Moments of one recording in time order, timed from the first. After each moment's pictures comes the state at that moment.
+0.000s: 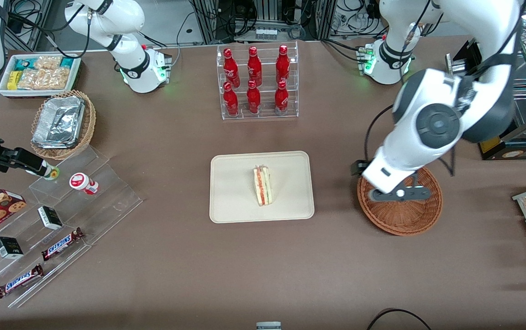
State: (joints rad) arm -0.10 0.29 -0.28 -1.56 0.07 1.71 -0.38
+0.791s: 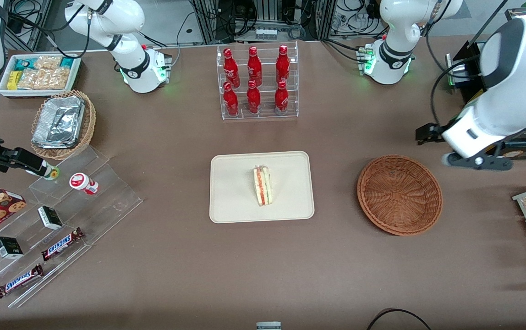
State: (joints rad) arm 0.06 0.05 -0.18 -1.67 0.01 1.53 0.00
